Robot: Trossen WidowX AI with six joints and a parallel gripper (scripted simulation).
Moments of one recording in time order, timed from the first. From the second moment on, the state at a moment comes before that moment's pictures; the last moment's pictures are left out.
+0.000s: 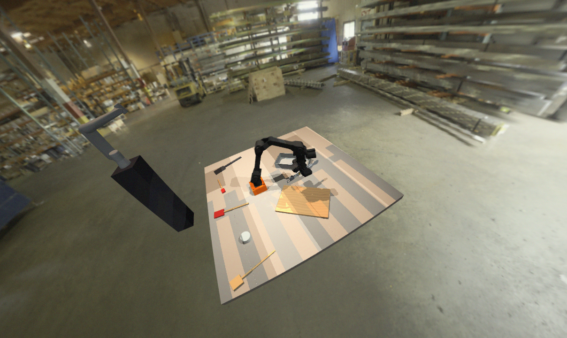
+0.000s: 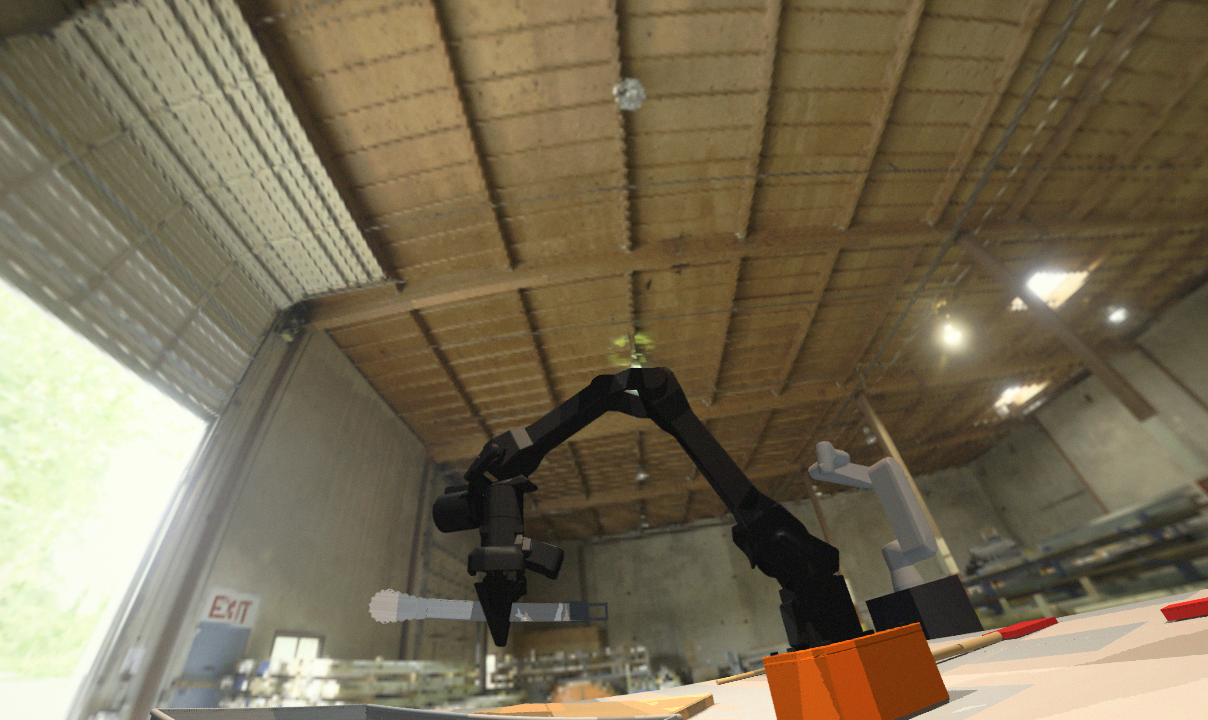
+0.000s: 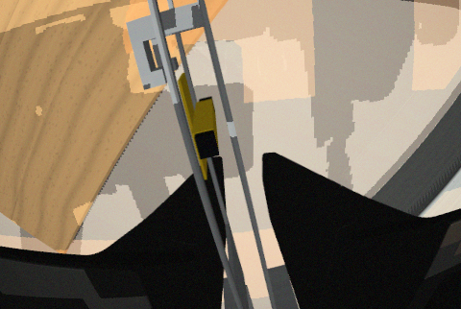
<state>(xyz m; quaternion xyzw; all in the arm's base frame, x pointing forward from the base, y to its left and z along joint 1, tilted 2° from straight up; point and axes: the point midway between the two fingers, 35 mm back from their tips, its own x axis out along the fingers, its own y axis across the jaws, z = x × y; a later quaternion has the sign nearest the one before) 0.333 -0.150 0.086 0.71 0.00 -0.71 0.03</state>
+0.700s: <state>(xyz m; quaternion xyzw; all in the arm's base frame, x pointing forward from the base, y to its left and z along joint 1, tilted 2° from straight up) 0.271 -0.265 0.091 0.70 -0.14 -0.70 -0.10</state>
